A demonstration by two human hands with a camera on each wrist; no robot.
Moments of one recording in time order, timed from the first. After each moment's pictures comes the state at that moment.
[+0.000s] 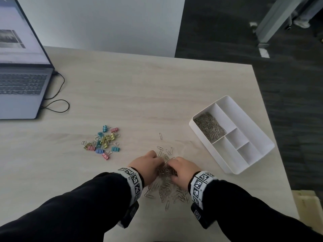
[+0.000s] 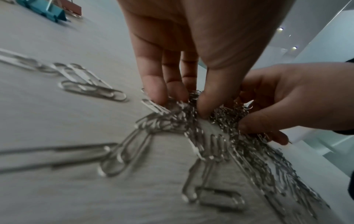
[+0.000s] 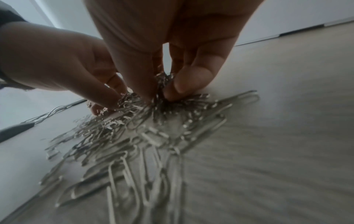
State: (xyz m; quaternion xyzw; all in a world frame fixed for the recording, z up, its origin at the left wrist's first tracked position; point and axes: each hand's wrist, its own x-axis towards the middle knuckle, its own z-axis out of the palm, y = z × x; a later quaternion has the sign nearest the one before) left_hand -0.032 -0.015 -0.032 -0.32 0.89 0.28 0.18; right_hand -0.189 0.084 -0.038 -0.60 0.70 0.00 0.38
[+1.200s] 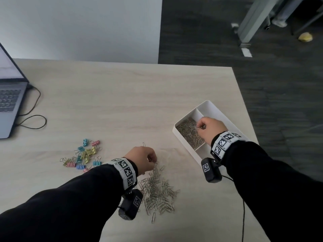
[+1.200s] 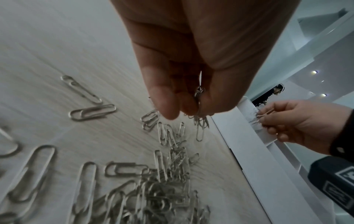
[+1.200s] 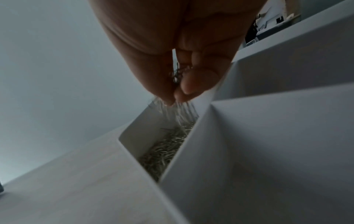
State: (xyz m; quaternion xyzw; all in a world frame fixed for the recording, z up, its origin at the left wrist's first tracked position) left_hand -0.095 -0.048 0.002 -0.41 0.78 0.45 0.15; right_hand -0.352 0.041 0.026 -0.38 0.88 -0.12 0.24
